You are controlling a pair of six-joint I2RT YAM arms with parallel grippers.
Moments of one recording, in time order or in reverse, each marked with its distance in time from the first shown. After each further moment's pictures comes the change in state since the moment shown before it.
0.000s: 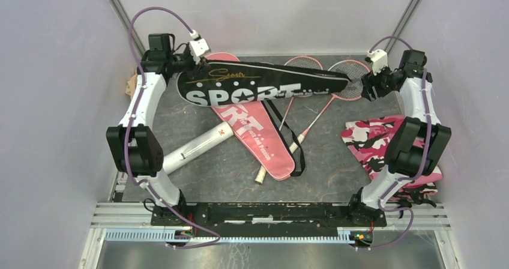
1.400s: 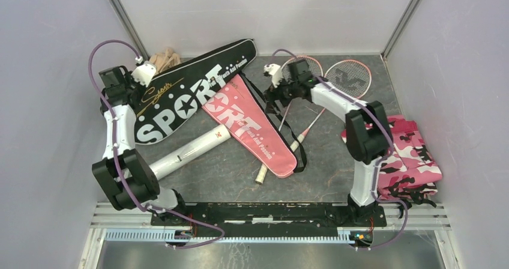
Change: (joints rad) left arm 0.409 -0.296 -0.431 0.190 -0.653 -0.081; right arm 0.756 0.151 -0.026 0.331 -0.056 0.483
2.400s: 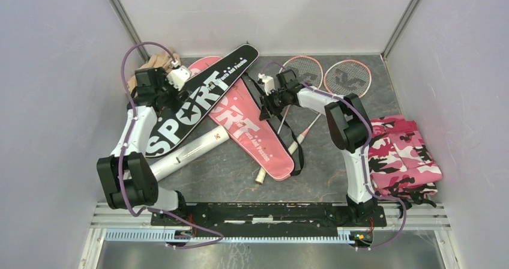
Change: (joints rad) left arm -0.239 -0.002 -0.086 0.007 0.058 -0.052; right arm 0.069 0.267 0.095 0.061 -0.040 0.238
